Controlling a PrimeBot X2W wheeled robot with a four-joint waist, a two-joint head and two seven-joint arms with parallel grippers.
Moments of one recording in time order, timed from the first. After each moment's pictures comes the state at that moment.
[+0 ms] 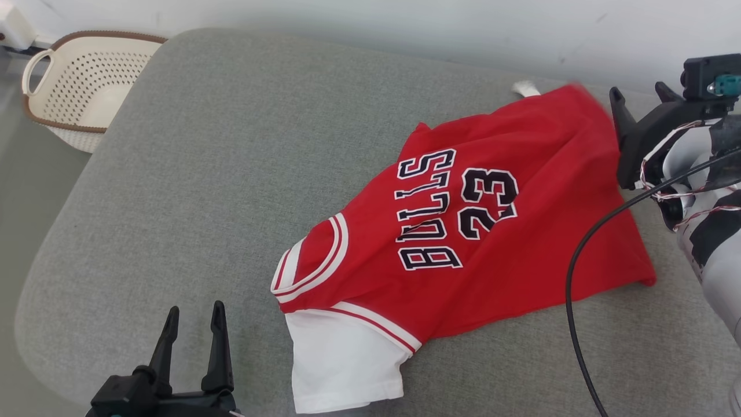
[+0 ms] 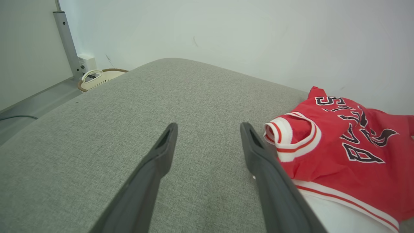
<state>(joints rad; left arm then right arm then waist) -0.13 0.05 -0.08 0.09 -0.27 0.06 -0.26 -1.24 -0.39 1.05 1.28 0.86 0.13 -0.15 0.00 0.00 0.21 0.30</state>
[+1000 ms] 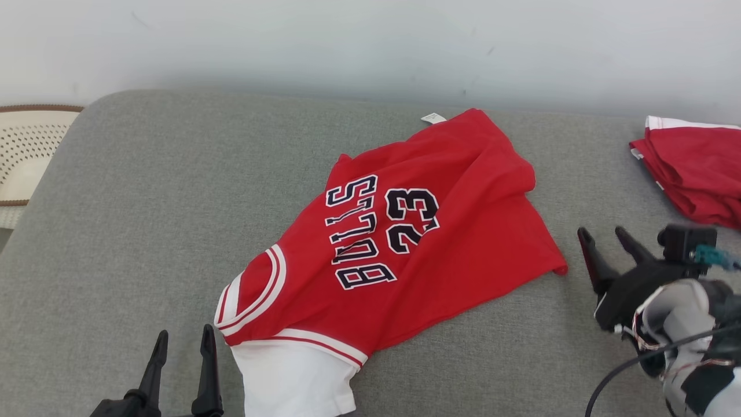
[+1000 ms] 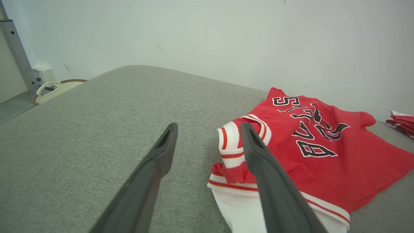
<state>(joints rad) -0.07 0.05 -0.04 0.07 -0.23 0.05 -0.26 -0.72 -0.51 0.92 0.85 0.98 0.13 -0.26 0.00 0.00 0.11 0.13</state>
